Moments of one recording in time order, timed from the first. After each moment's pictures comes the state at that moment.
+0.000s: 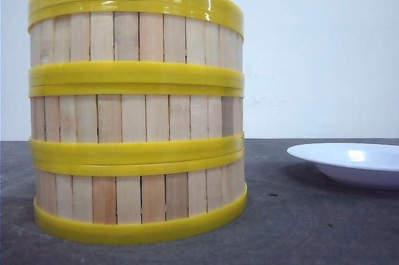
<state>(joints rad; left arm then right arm) -0.05 0.00 0.03 -0.18 -0.16 -0.01 0.47 0.52 0.89 -0.68 0.34 0.13</state>
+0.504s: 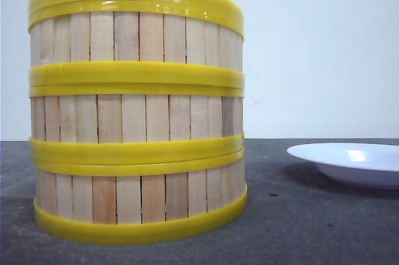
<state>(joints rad) -0.05 0.00 0.03 -0.18 -0.16 -0.01 0.03 0.34 0.43 -0.27 0.05 0.10</state>
